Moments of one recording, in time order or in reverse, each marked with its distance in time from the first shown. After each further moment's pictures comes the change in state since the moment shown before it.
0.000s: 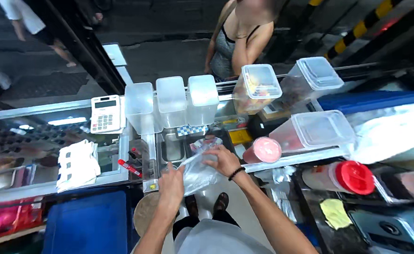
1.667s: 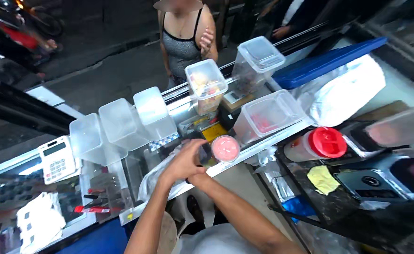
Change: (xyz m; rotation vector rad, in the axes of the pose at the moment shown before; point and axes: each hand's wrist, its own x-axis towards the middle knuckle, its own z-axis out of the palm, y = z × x) left_hand 0.084 0.138 -0.026 -0.496 -0.124 0.914; right_hand -0.014 0.013 0.011 0.318 -0.008 0.149
